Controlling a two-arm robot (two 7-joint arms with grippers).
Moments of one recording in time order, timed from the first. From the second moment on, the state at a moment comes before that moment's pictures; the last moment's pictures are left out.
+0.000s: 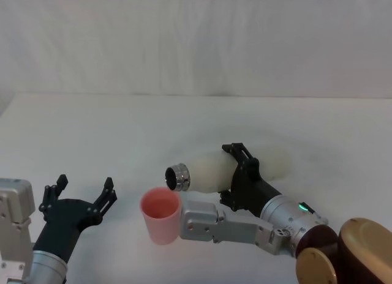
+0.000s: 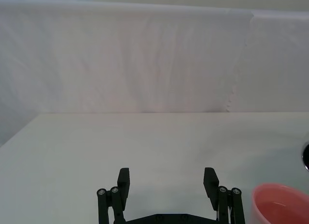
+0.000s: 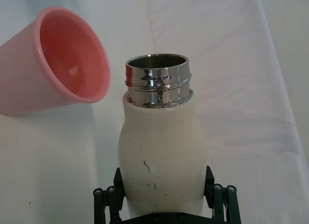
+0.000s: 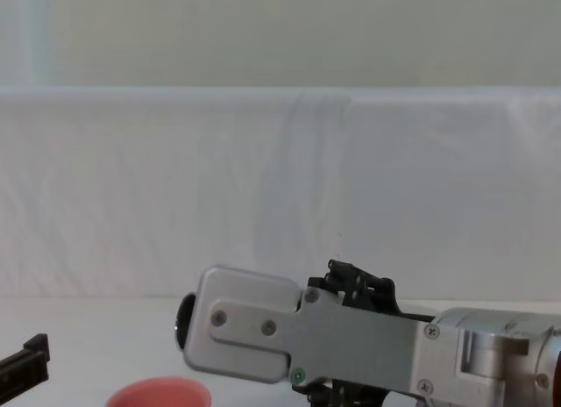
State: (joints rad) left arm 0.27 0.24 0.04 -1.85 -0.25 -0.02 -0.02; right arm 0.28 0.31 -0.71 -1.70 -0.85 0.30 0.27
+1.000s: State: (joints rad) left arm 0.27 0.24 0.04 -1.85 -0.25 -0.02 -0.02; right arm 0.27 0.28 -0.70 -1.68 -1.02 0.27 0.29
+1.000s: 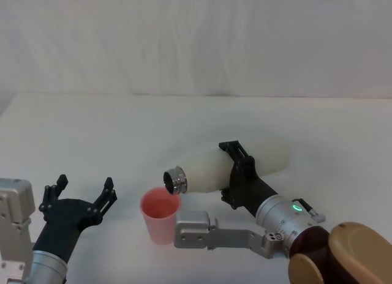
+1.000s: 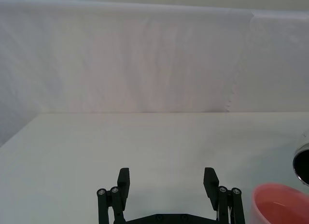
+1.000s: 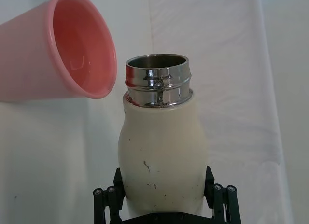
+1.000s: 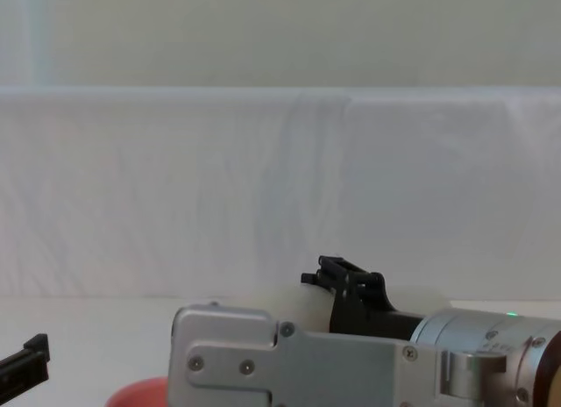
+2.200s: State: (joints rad) left arm 0.27 0.24 0.04 -1.85 -0.25 -0.02 -0.02; right arm 0.27 0.26 -0.71 -1.67 -1.09 0.26 0.30
